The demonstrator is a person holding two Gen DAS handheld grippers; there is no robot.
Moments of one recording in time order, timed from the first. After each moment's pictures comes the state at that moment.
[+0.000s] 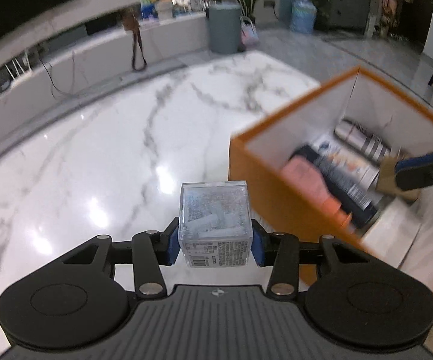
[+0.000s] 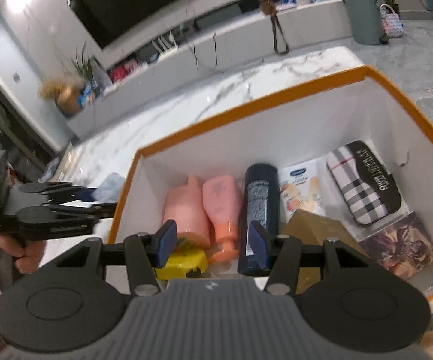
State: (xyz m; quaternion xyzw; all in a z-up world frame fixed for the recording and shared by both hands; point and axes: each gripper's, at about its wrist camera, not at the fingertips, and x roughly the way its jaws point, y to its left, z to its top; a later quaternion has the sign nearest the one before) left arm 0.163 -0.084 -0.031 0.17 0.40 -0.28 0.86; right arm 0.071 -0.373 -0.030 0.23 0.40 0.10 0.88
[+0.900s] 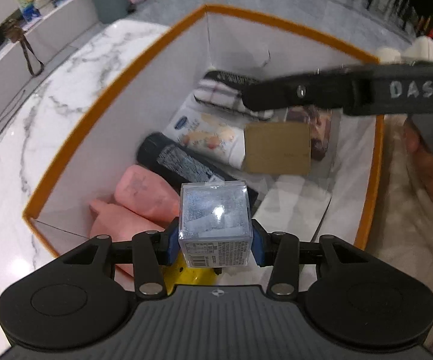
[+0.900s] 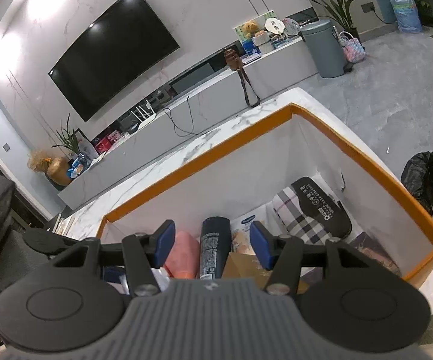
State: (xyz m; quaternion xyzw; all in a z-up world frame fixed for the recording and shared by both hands) left arm 0.130 -0.223 -0.057 0.31 0.47 -0.41 0.72; right arm 0.052 -0.421 -0.044 0.29 0.30 0.04 0.91
